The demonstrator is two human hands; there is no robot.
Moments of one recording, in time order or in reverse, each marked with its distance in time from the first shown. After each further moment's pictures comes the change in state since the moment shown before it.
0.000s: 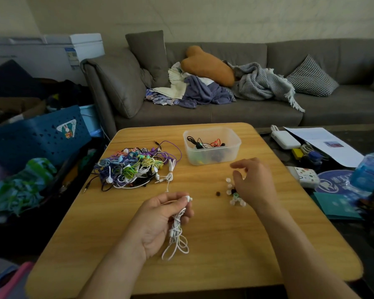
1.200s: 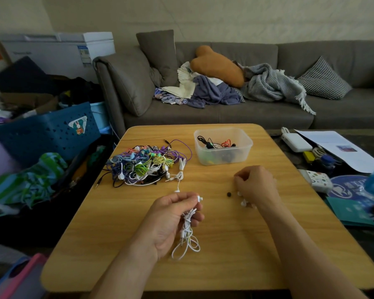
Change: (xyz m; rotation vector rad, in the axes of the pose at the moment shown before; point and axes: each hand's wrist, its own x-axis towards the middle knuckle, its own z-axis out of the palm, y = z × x) left_hand -0.007 0.001 -0.004 0.041 -0.005 0.028; right_hand 0.012 -0.001 0.023 -0.087 -0.139 0.138
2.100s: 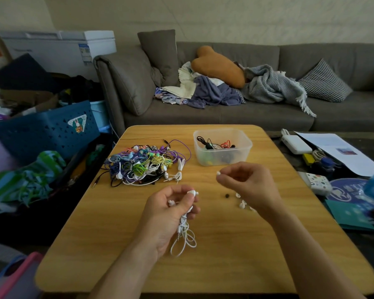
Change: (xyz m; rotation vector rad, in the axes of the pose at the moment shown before) left_hand -0.001 -0.003 0.005 0.099 0.097 0.226; right_hand -0.036 -0.023 -0.030 0.666 -0.201 -0.142
